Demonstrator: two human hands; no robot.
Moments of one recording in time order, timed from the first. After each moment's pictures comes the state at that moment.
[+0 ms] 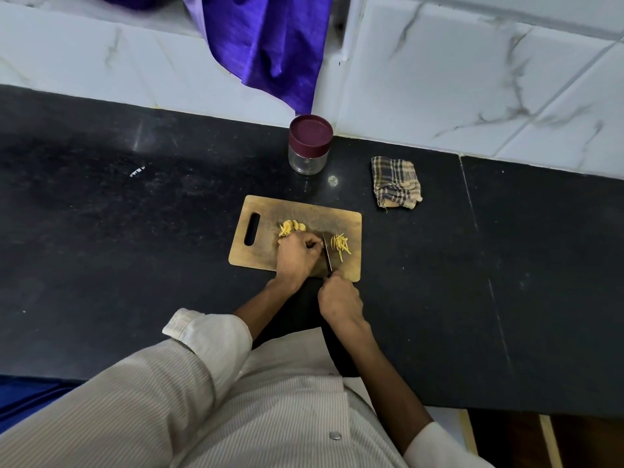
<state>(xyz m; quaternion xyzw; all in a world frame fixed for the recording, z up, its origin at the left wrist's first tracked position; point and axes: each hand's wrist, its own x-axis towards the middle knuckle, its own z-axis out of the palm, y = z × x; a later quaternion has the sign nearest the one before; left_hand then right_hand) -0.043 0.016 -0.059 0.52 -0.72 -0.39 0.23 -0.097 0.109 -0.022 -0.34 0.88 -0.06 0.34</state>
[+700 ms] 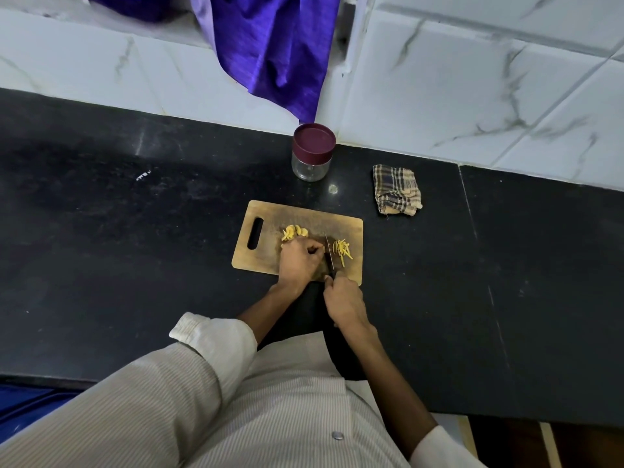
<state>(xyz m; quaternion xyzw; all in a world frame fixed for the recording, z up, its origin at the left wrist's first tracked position) -0.041 0.017 -0.059 0.51 -0.73 -0.38 0.25 -0.104 0.110 -0.022 -0.38 0.86 -0.12 0.32</state>
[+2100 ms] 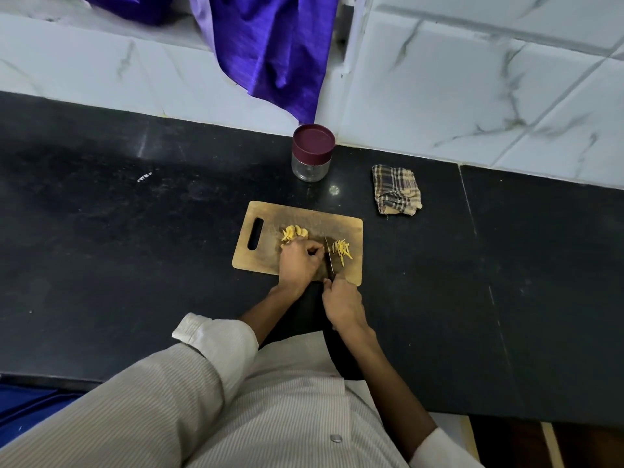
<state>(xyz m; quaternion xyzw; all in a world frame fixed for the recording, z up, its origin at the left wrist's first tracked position) -0.041 0.021 -0.057 0.52 -0.73 -0.37 0.25 -0.101 0.114 -0.023 -0.36 0.86 -0.12 0.33</state>
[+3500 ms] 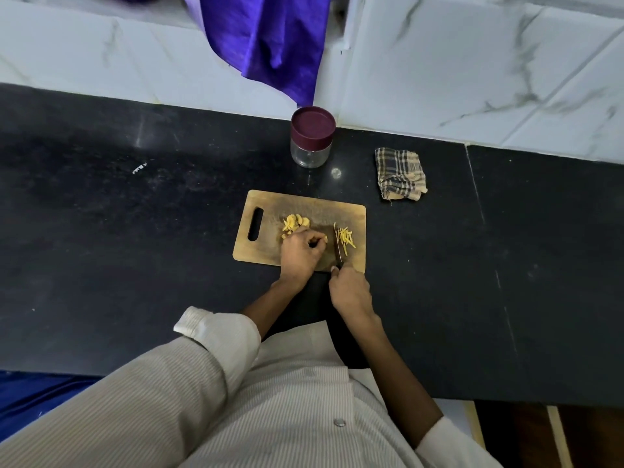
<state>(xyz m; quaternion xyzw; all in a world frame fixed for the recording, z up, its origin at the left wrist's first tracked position) -0.040 0.020 -0.071 0.51 -0.74 -0.35 0.27 -0.108 0.110 -0.025 -0.32 0.88 -0.11 0.34</state>
